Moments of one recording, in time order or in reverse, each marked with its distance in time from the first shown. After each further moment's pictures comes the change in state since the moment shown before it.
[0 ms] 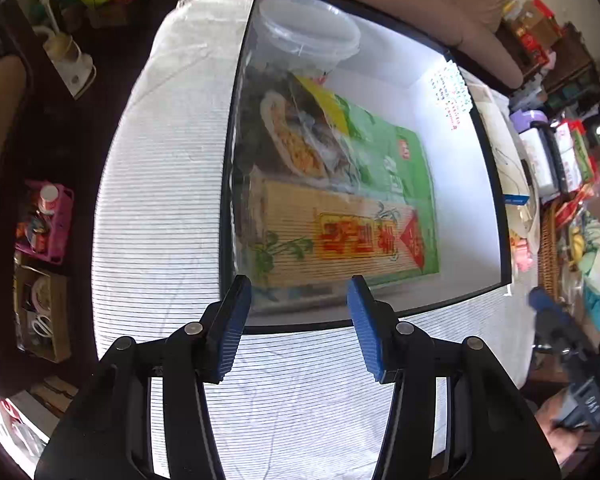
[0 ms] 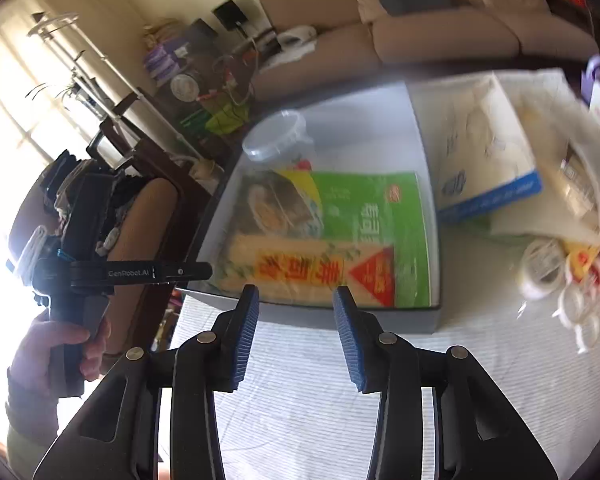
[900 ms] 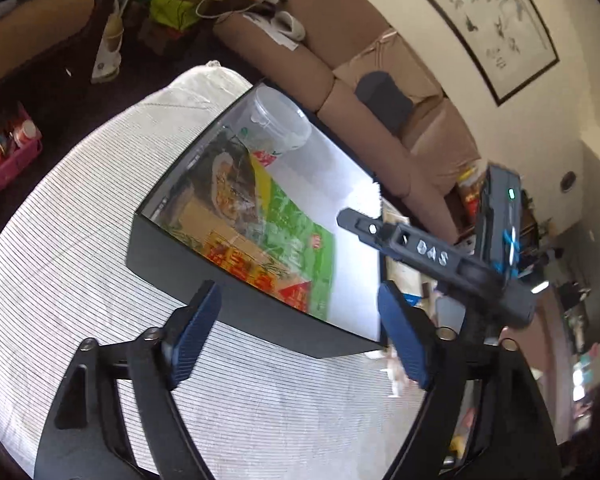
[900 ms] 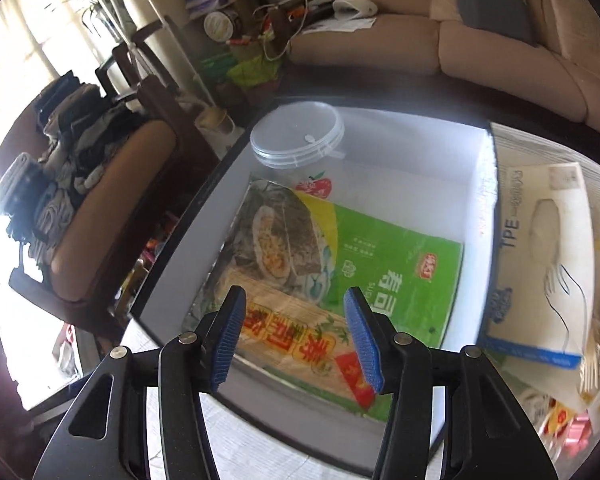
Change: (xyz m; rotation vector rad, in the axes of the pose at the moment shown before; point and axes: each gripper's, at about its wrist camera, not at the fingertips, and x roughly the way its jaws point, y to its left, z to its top) left arm -0.022 -0.030 -0.088 -0.348 -0.495 -0.265; right arm 0.117 0.036 0.087 -0.272 0.194 -0.029
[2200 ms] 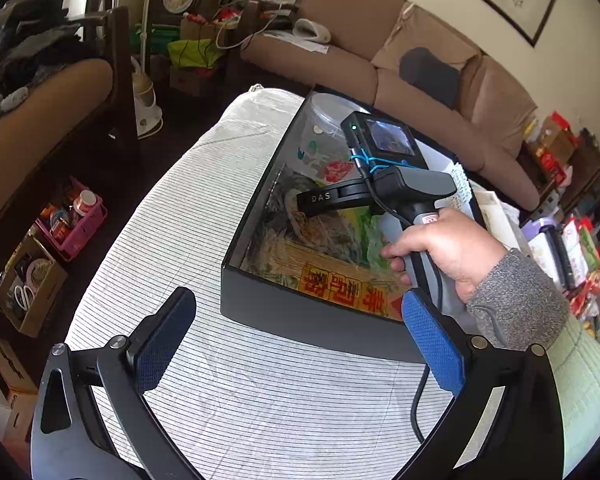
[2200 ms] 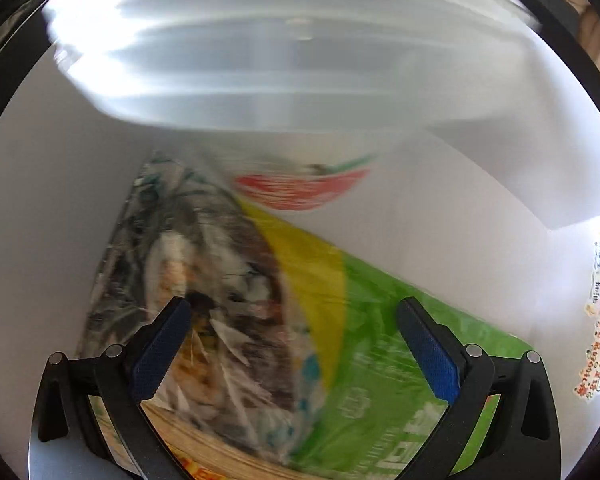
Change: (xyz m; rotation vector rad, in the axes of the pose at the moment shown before) left arm 0.028 0.008 0.002 0.203 -0.036 0.285; right arm 0.190 -0.001 0.055 -0.127 0.330 -0.252
